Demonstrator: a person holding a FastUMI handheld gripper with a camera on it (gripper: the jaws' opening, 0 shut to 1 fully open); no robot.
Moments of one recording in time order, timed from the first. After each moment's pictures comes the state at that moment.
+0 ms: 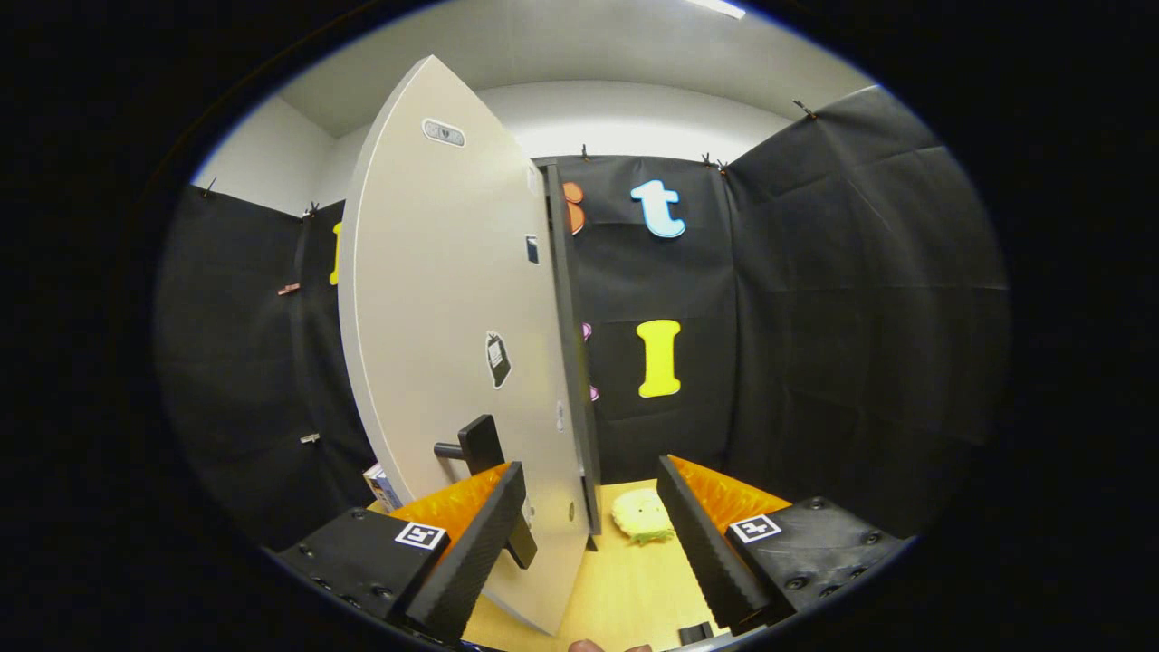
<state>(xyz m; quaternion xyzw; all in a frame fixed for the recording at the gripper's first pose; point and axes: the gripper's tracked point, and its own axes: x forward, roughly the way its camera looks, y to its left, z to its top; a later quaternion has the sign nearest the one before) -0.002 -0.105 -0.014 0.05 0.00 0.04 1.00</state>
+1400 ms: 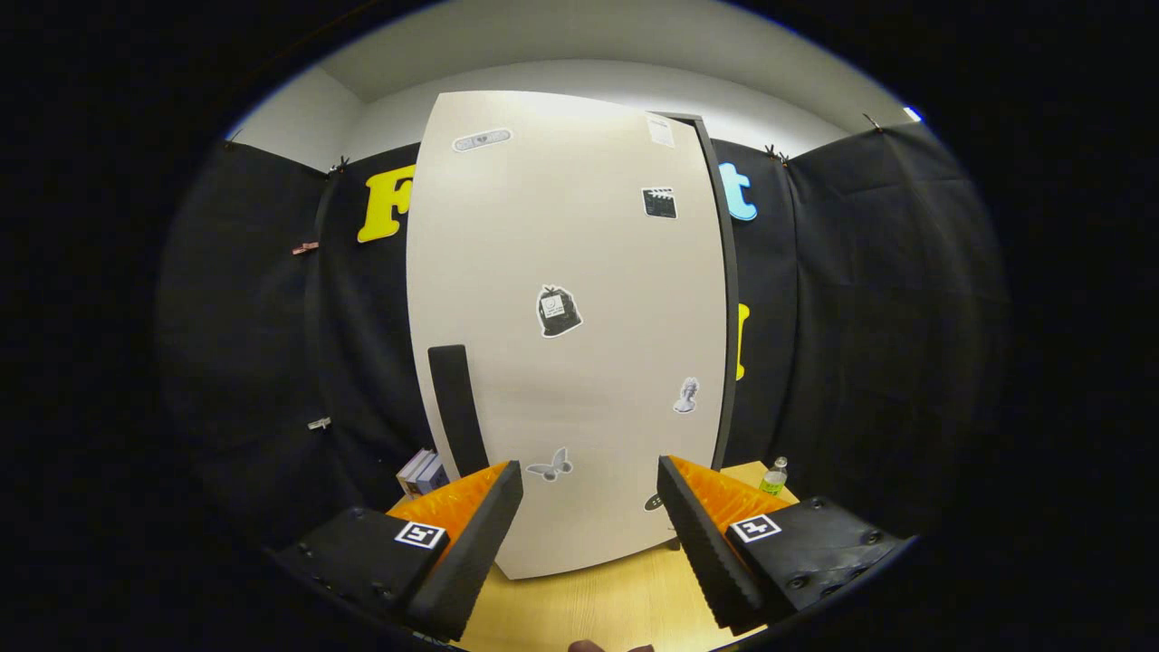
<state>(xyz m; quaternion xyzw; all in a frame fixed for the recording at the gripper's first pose) 0.072 0.090 -0.052 0.01 0.03 0.03 1.00</state>
